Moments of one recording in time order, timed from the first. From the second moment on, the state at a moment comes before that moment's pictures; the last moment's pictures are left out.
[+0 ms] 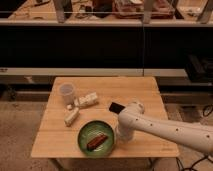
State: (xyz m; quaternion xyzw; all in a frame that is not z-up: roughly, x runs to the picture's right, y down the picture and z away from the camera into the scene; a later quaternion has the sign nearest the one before) arm 0.071 0.284 0.779 -0.26 -0.29 -0.54 0.75
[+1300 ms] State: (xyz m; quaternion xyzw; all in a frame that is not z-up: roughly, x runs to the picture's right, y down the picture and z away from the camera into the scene) arm -0.058 0.268 0.786 -0.25 -0.36 -0.53 0.73
